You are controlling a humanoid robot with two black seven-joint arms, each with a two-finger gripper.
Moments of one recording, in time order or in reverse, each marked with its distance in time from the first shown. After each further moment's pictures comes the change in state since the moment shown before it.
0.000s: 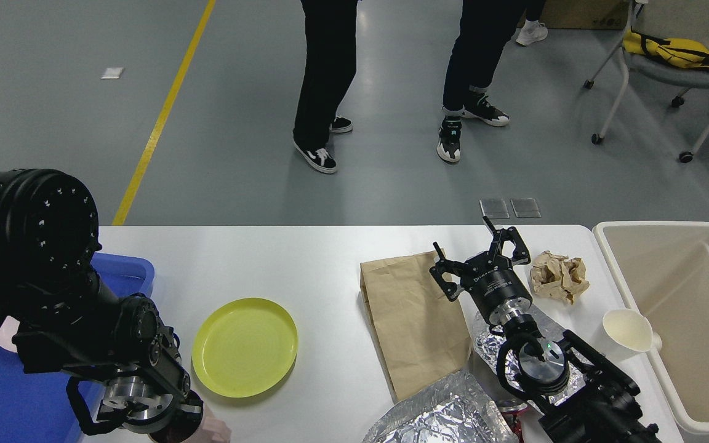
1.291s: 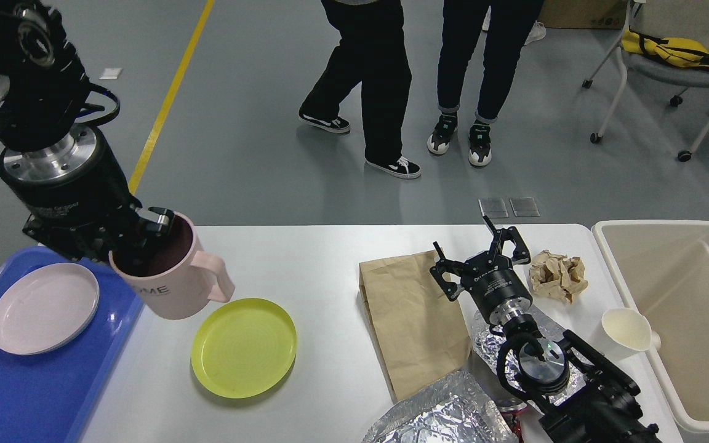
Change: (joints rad) left arm -0.861 0.318 0.085 -0.066 0.009 -0.853 -0.051; right arm 0.000 0.000 0.000 0.000 0.000 0.000 0.000
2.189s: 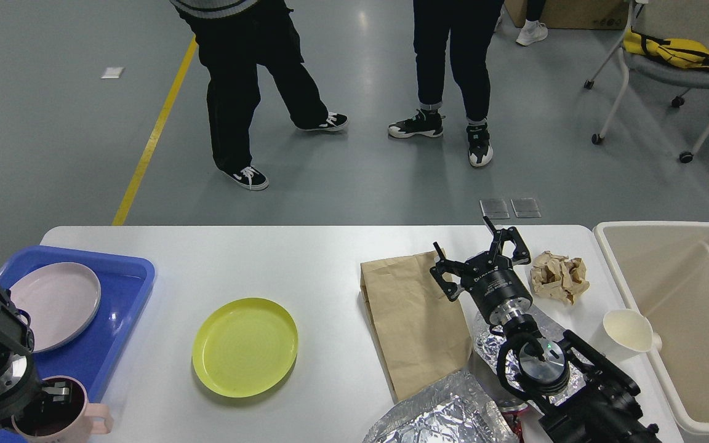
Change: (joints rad) left arm 0.743 0.030 0.216 0.075 0.087 0.638 -0.142; right arm 0.000 0.000 0.000 0.000 0.000 0.000 0.000
